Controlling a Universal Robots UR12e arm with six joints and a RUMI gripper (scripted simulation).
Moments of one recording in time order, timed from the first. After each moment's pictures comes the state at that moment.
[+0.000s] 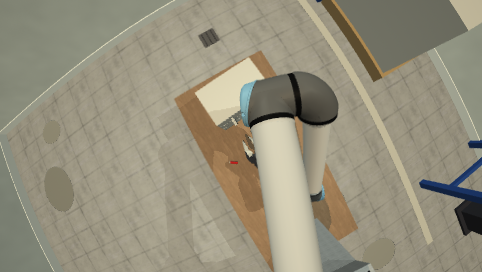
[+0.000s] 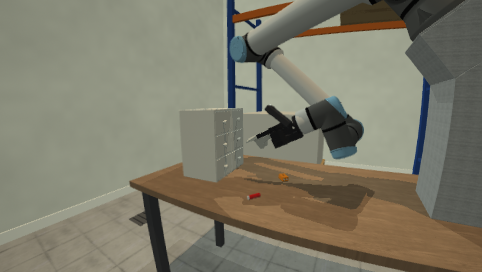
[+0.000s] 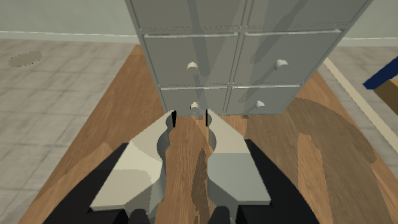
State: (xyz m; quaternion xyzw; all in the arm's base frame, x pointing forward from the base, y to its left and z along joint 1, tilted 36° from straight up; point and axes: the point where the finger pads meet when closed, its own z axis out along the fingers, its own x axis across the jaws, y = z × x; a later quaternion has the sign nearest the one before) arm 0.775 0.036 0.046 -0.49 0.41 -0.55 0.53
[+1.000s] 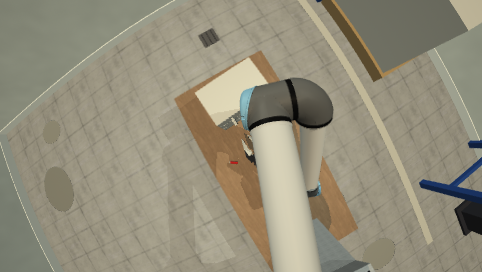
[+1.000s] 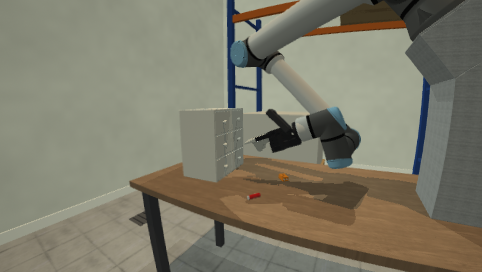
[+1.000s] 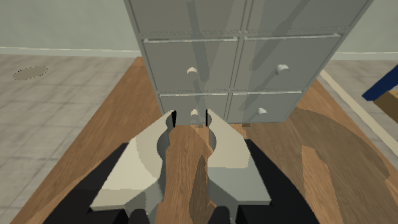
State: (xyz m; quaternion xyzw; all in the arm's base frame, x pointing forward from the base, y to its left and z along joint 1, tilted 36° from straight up) arm 0.785 0.036 0.044 -0.47 0.38 -0.57 0.56
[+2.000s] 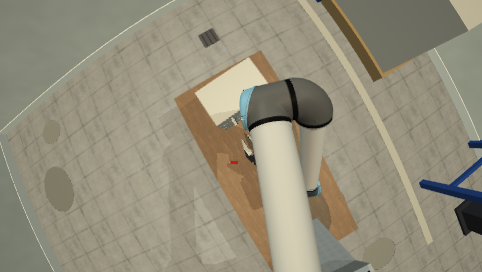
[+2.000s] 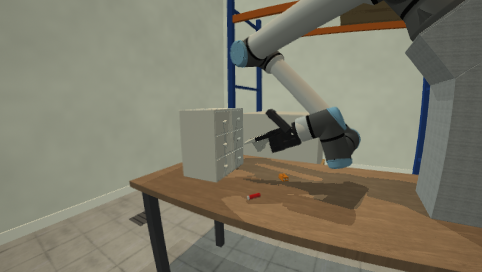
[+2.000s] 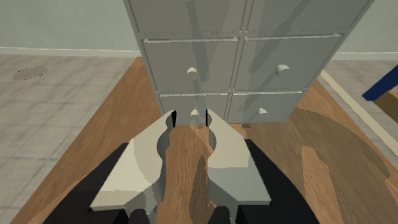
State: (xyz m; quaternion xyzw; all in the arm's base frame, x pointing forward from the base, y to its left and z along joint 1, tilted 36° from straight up) arm 0.786 0.037 0.045 -0.47 0.38 -0.57 0.56
